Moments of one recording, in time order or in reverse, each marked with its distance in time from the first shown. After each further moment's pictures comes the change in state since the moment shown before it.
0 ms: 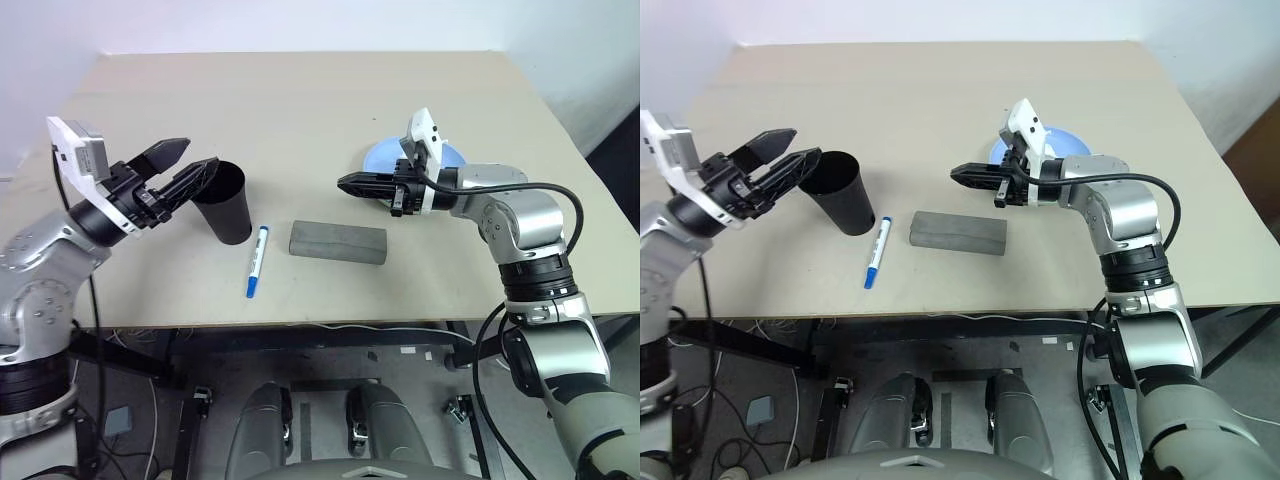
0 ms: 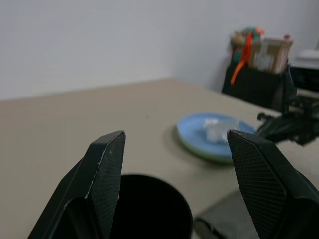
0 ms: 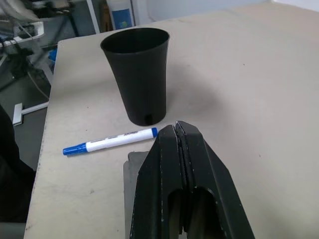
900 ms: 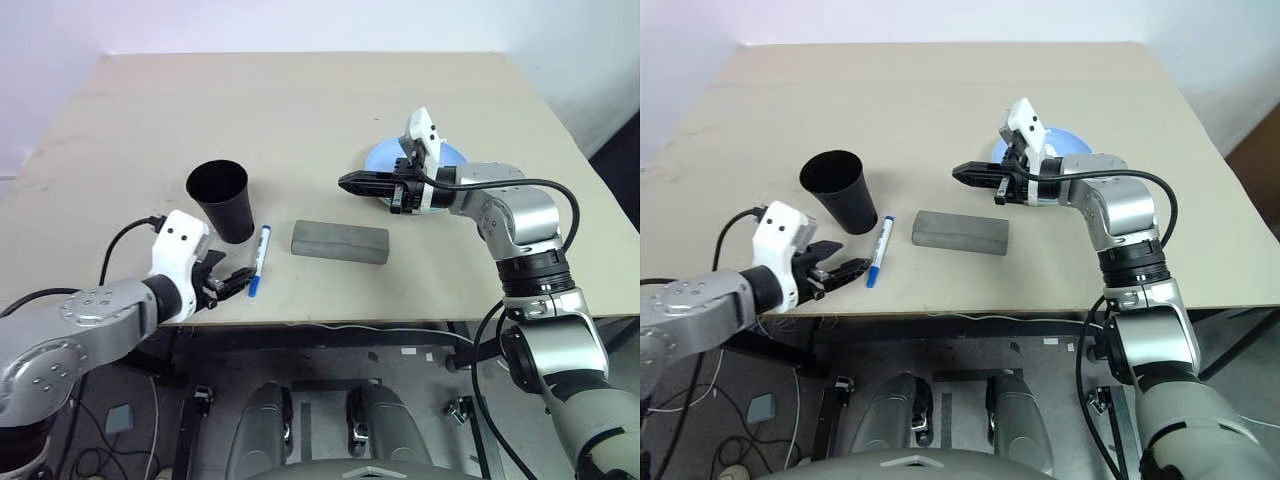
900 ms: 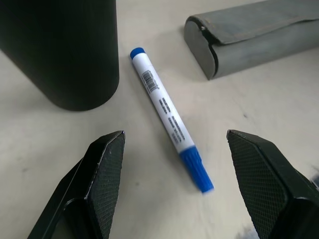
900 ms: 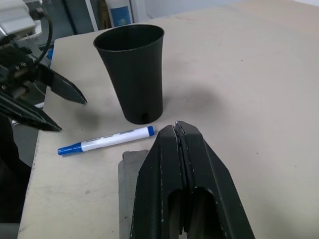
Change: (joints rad) left arm 0.146 0.044 -0.248 -0.342 -0.168 0.461 0.696; right arm -0.022 0.004 0.005 0.049 -0.022 -0.024 0.010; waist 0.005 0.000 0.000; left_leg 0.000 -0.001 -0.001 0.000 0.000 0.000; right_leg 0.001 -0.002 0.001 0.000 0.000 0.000
